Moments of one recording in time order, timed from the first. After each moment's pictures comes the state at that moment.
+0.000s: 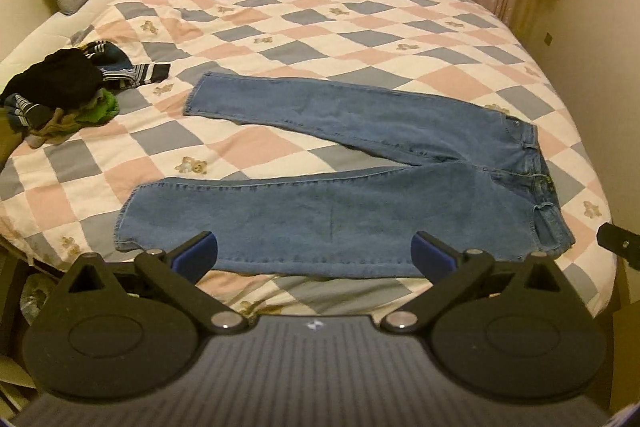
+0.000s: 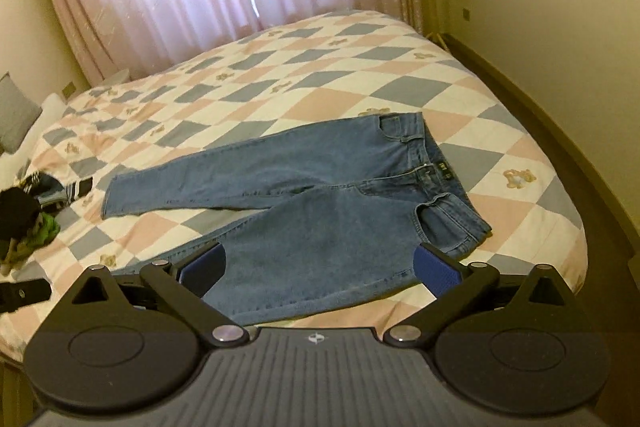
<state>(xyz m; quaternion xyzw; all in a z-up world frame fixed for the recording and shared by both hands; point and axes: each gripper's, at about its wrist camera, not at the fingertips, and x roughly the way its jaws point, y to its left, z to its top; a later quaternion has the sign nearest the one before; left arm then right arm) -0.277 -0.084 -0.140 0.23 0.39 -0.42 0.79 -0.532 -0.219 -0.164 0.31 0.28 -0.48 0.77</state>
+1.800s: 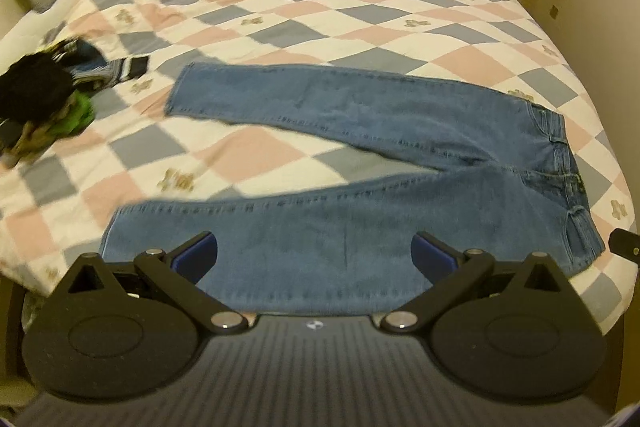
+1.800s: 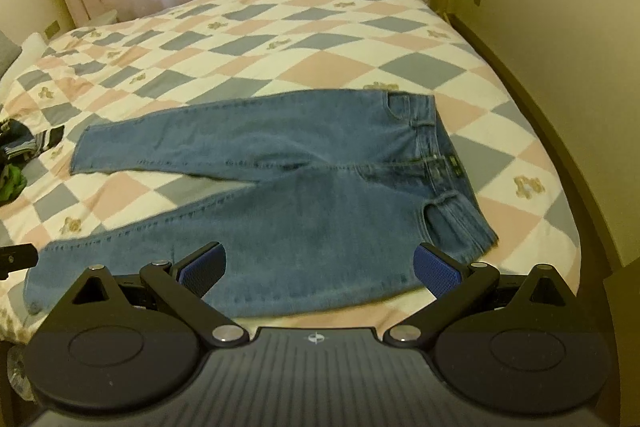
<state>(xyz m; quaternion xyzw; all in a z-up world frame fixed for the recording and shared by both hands) -0.194 -0.186 -0.187 0.26 0.41 -0.43 0.76 -0.456 -0.287 -0.196 0.29 0.37 -0.48 0.74</state>
